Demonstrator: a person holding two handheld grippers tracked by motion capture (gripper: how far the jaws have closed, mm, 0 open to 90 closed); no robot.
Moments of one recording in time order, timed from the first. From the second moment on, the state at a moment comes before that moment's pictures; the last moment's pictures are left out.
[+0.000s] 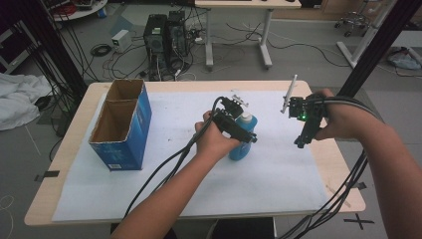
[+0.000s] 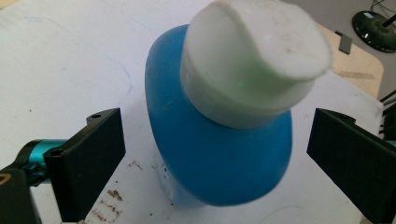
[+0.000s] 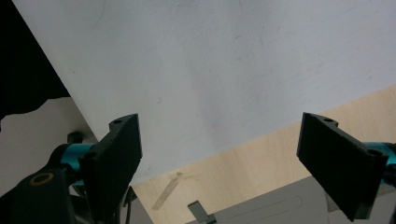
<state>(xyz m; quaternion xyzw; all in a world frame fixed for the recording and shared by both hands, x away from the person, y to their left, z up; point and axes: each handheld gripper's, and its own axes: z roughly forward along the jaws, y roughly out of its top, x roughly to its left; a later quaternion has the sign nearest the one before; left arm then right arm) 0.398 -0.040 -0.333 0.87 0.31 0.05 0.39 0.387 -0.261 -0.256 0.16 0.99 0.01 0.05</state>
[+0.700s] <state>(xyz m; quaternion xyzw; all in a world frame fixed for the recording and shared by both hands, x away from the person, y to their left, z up) 0.403 -0.057 -0.340 0.87 0.31 0.06 0.38 0.392 -0.260 -0.257 0.16 0.99 0.01 0.05</state>
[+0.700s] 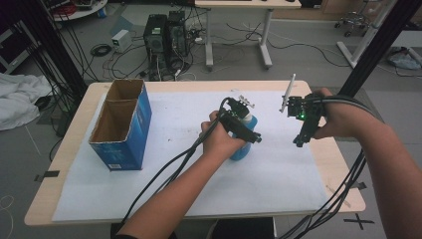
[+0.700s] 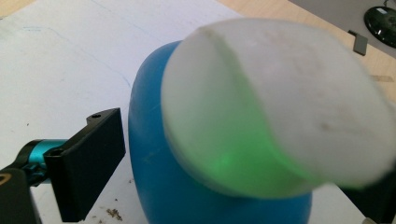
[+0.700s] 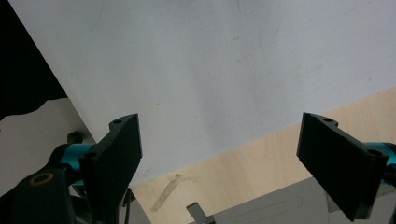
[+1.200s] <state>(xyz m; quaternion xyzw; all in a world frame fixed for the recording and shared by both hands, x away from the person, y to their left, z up) 0.411 -0.065 -0.331 0.89 0.30 0.07 0.35 0.395 -0.260 -0.258 0.16 0.99 0.01 0.05</state>
